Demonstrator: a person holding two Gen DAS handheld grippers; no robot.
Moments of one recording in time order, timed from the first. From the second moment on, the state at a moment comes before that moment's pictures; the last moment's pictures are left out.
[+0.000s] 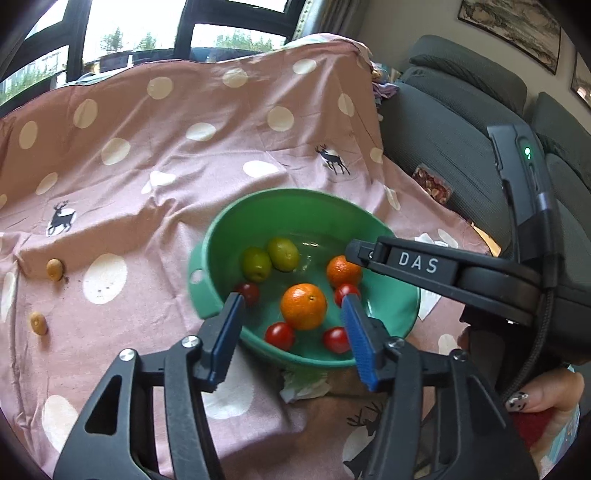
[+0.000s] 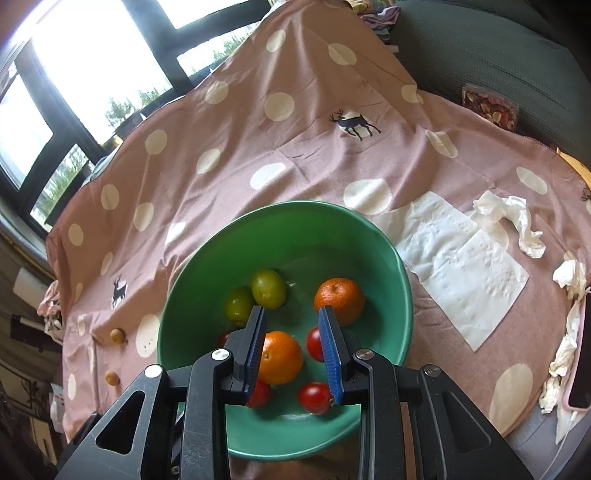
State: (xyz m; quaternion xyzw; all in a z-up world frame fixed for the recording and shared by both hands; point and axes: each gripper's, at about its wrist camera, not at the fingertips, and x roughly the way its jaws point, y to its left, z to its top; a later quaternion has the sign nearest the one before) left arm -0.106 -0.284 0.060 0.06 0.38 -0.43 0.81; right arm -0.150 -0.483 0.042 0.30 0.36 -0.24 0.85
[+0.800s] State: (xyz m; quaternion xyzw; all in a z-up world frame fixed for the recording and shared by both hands) left arm 0.024 -0.089 0.023 -0.11 0.49 -0.11 0.86; right arm 0.000 -0.336 0.066 0.21 0.41 0.01 0.89
